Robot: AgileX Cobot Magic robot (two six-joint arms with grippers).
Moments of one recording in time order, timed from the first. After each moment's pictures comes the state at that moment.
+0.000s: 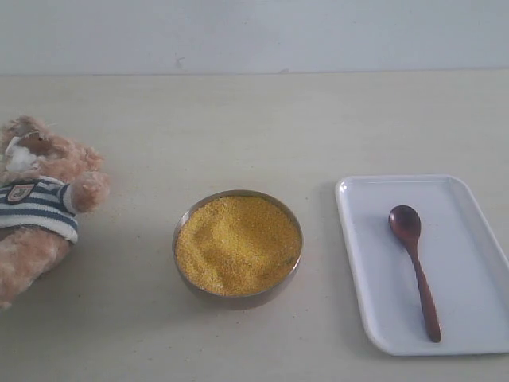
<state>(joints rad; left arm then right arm) 0.18 0.01 -0.04 -0.58 -0.41 -0.25 0.16 0.00 0.00 0.17 0.36 -0.20</state>
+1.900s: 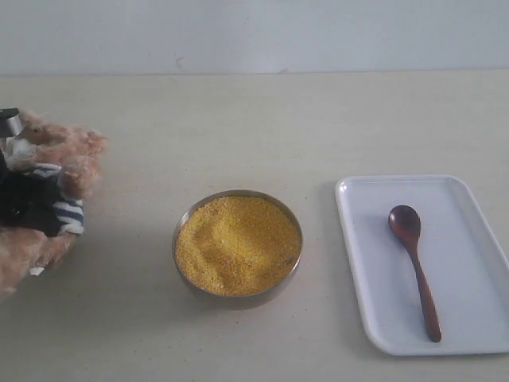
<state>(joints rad) 0.06 1.64 -0.83 -0.32 0.73 0.35 0.16 0.00 0.00 0.17 0.36 -0.20</state>
